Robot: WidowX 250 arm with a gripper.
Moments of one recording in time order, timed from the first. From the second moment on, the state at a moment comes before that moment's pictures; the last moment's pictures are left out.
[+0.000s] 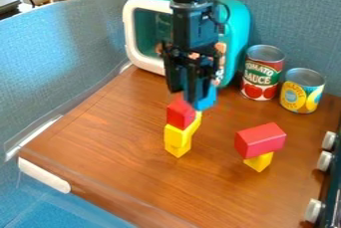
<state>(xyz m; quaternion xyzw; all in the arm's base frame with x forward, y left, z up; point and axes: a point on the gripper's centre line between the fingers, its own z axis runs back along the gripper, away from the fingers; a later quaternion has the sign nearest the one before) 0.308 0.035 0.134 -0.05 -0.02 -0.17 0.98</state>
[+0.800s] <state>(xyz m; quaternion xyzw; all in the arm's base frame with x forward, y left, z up) 0.305 0.069 0.130 -0.03 0.02 -0.11 0.99</state>
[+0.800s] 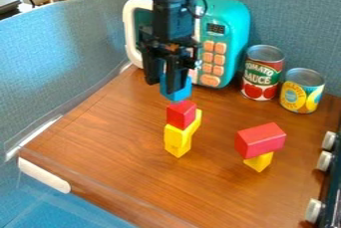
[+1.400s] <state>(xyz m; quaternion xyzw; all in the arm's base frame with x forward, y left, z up) 0.306 0.062 0.127 -0.04 0.03 -0.12 0.99</state>
